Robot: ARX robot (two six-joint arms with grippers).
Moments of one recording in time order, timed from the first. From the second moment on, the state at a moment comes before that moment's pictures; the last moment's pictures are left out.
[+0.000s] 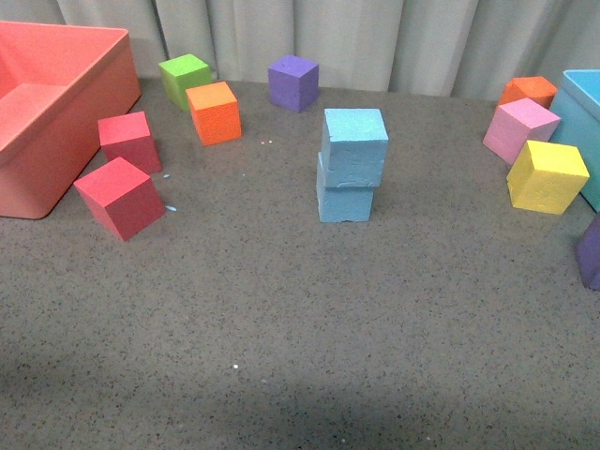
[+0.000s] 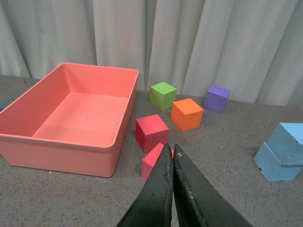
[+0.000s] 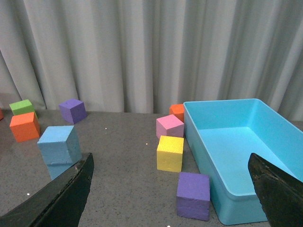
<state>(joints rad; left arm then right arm) -0.01 0.79 0.02 0.76 -0.01 -0.01 0.00 0.00 0.00 0.00 0.00 0.00</state>
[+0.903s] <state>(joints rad) 0.00 0.24 0.02 0.25 0.00 -0.01 0.00 0.00 0.00 0.00 0.00 0.00</state>
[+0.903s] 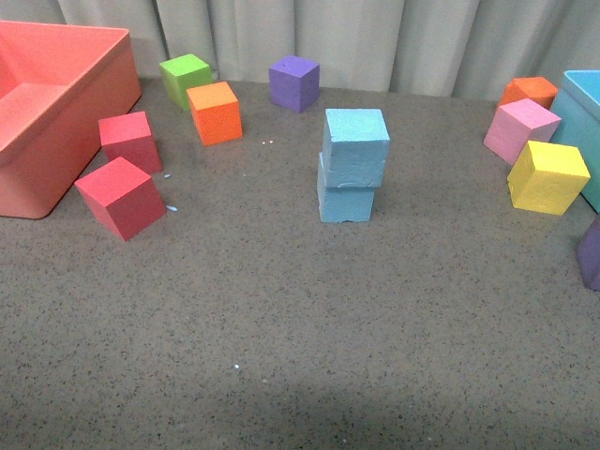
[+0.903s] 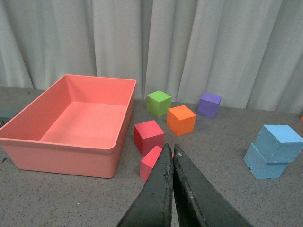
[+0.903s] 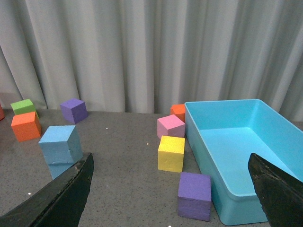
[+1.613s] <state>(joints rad) 0.00 0.00 0.02 0.00 0.00 -0.01 0.00 0.00 0.00 0.00 0.00 0.00</state>
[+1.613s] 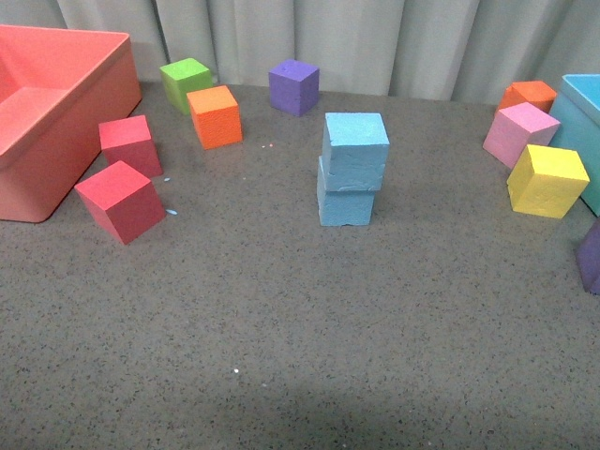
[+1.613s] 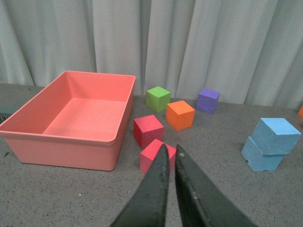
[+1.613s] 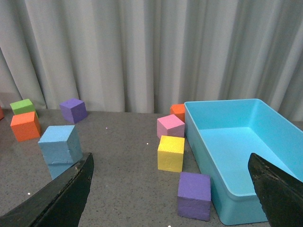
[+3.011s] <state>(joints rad) 0.00 0.00 0.02 0.00 0.00 0.00 0.00 0.00 0.00 0.00 0.00 0.00</state>
